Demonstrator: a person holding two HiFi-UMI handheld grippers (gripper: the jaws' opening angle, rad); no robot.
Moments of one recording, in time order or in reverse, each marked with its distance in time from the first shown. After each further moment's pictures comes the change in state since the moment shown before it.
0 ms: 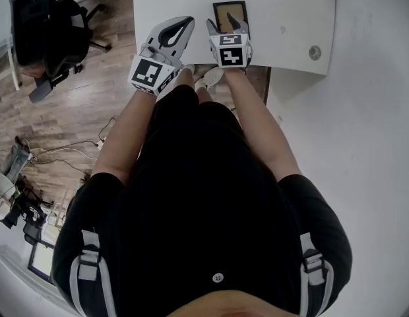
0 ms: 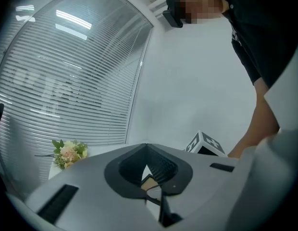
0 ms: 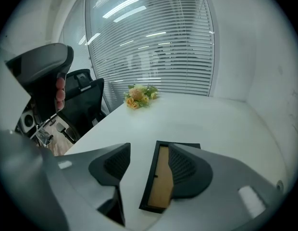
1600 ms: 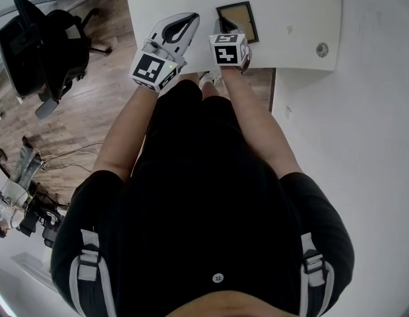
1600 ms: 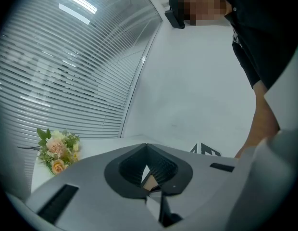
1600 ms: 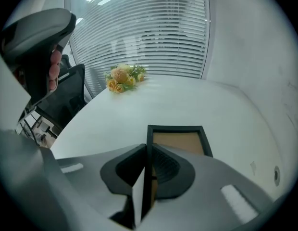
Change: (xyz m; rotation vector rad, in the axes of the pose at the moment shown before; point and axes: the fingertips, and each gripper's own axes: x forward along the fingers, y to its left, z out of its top) left arm 0.047 0.046 -0.016 -0.075 0.058 -0.130; right arm 0.053 -0.016 -0.023 0.081 0.162 -0.141
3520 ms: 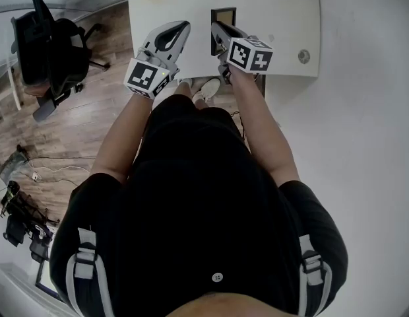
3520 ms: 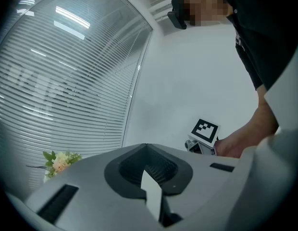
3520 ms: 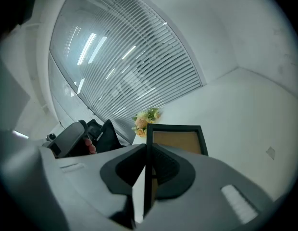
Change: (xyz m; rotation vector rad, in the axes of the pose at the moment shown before) left arm -0.022 -0.045 0.055 0.084 -0.096 0.060; right arm -0.120 -0.008 0.079 0.396 -0.239 0.434
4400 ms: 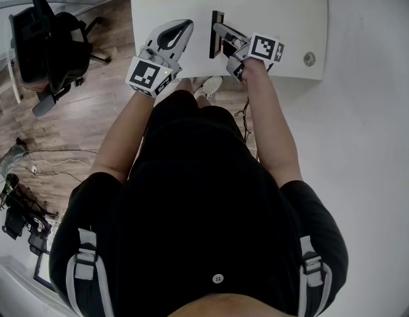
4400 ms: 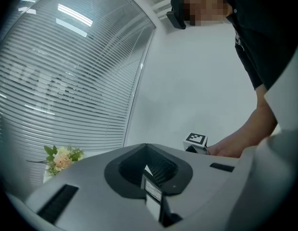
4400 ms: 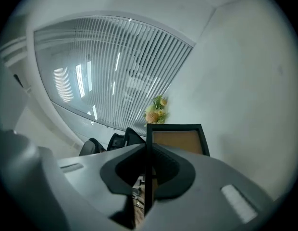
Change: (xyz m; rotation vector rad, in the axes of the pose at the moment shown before) left arm 0.004 0.014 -0.018 -0.024 0.022 0.012; right arm 0.023 -0.006 -0.016 0.415 0.077 0.346
